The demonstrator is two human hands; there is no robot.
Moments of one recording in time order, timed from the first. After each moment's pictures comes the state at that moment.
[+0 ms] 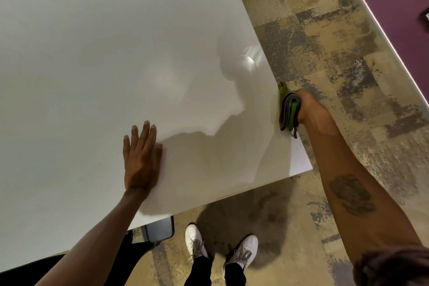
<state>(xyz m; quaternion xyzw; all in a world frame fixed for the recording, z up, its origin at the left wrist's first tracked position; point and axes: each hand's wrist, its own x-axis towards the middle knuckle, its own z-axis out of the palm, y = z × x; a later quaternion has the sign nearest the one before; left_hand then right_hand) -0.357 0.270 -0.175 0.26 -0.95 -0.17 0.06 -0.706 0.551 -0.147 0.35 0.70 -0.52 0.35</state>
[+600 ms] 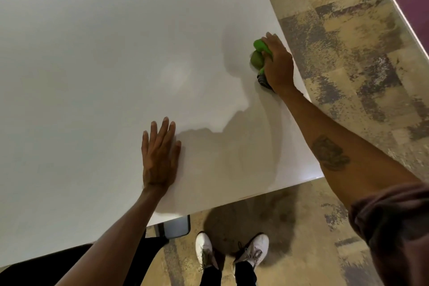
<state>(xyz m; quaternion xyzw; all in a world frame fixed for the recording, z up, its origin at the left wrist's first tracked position) -0.350 0.262 -0.187 0.25 -0.95 -0.19 0.07 -0.709 0.422 -0.166 -0.19 0.89 -0.42 0.07</state>
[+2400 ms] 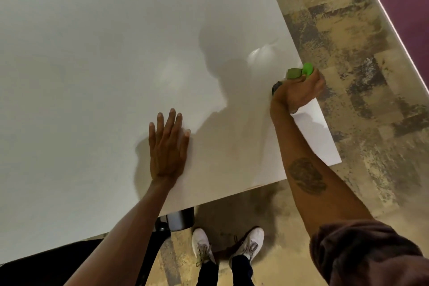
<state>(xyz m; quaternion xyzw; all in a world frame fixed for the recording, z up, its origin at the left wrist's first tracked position) -0.351 0.260 -0.184 0.27 -0.95 -0.13 0.04 -0.638 0.431 -0.179 0.22 0.84 -0.42 -0.26</state>
